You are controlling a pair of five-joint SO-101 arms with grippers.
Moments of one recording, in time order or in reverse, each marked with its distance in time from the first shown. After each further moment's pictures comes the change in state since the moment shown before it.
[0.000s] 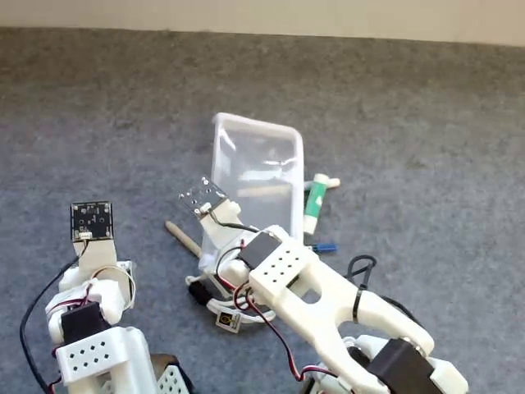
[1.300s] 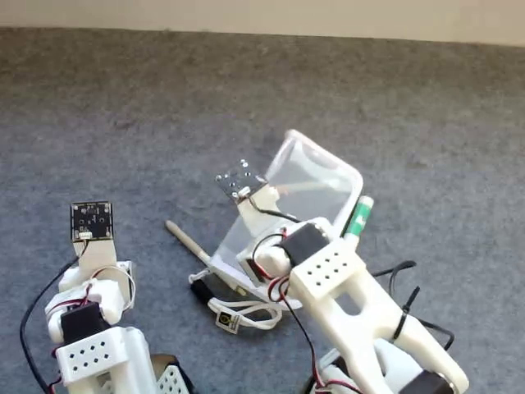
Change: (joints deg) left arm -1.2 0.0 0.0 0.0 0.0; right arm 8.1 -19.2 0.4 13.2 6.0
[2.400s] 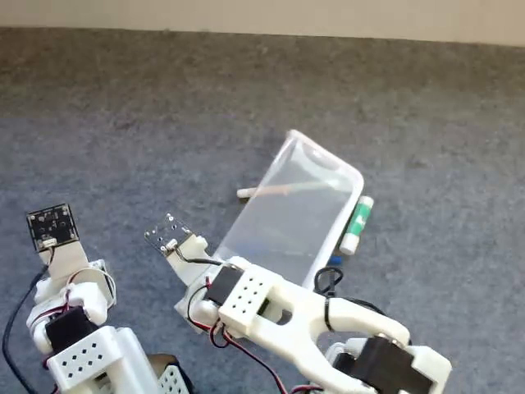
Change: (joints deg) left arm -9.6 0.0 -2.5 -0.4 3.7; right arm -22.2 21.6 0.0 -17.8 -16.2
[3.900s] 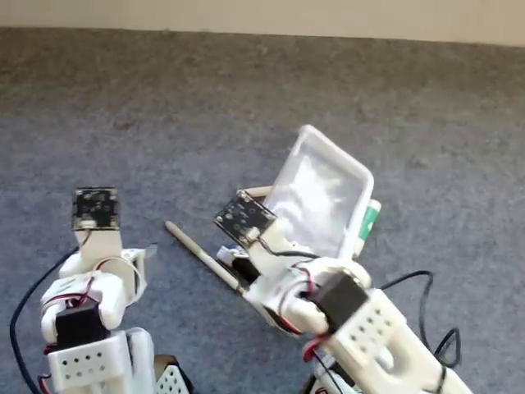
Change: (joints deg) left arm 21.5 0.0 -13.0 10.5 0.4; right arm 15.6 -45.6 4.3 30.7 19.3
